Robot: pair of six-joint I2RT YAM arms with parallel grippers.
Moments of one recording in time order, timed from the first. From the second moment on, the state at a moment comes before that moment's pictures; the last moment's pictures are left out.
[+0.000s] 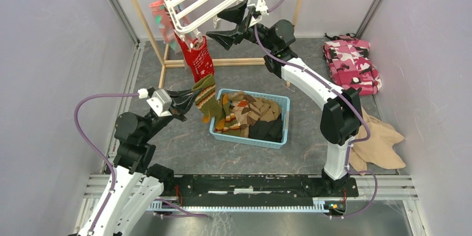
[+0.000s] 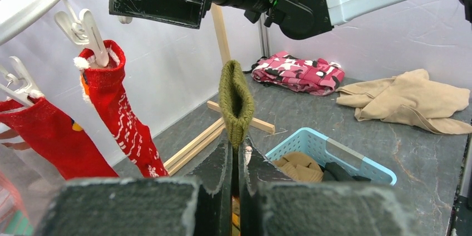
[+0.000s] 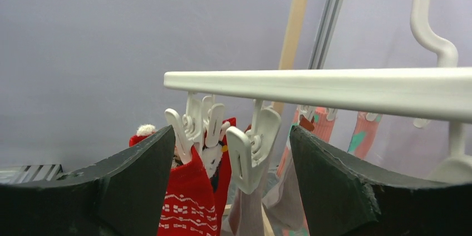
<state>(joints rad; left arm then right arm) -0.35 0.51 0.67 0.16 0.50 0.03 0.58 1.91 1.71 0.79 -0.71 0.23</state>
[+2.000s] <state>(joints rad) -0.34 0.51 0.67 0.16 0.51 0.03 0.54 1.98 1.76 0.97 -0.76 0.45</state>
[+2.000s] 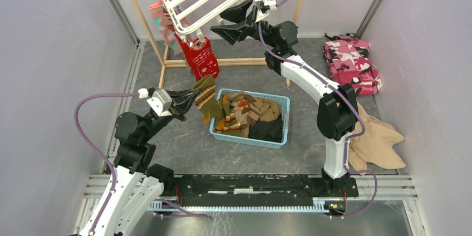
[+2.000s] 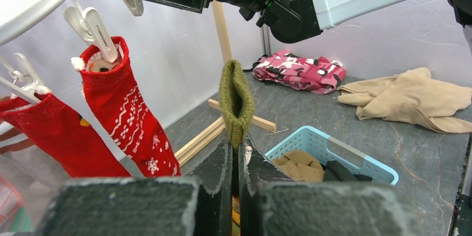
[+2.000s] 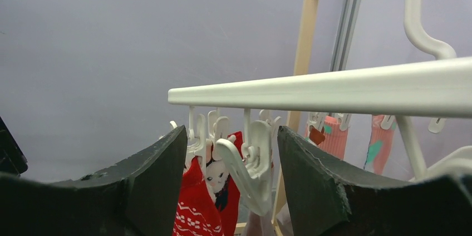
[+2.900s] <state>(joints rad) -0.34 0.51 0.67 0.16 0.51 0.03 0.53 1.98 1.76 1.00 -0.77 0.50</state>
